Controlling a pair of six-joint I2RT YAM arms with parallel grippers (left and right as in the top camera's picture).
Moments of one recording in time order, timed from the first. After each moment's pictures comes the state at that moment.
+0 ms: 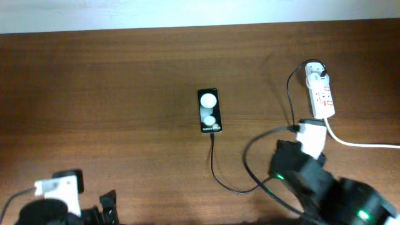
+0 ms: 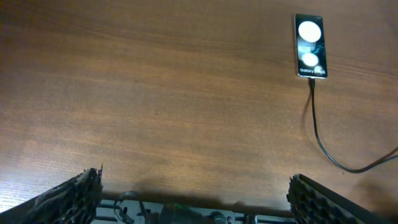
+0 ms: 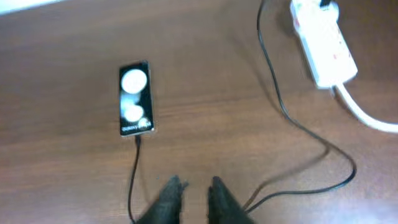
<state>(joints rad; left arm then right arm) -0.22 0.65 1.44 -1.68 -0.13 -0.31 0.83 0.87 1.11 -1.18 0.55 0.86</state>
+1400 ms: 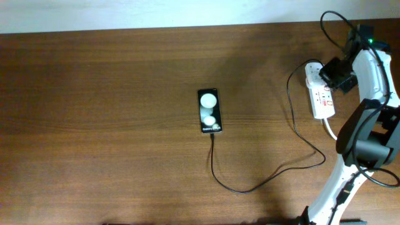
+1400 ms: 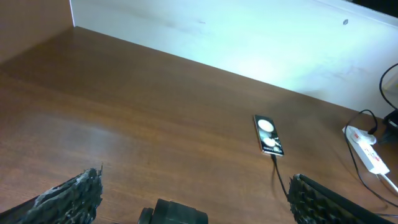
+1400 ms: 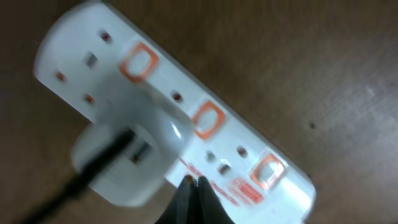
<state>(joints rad) -0.09 0.01 1.45 -1.69 -0.10 -0.31 -0.33 2.22 1.91 -1.06 0.00 0.58</state>
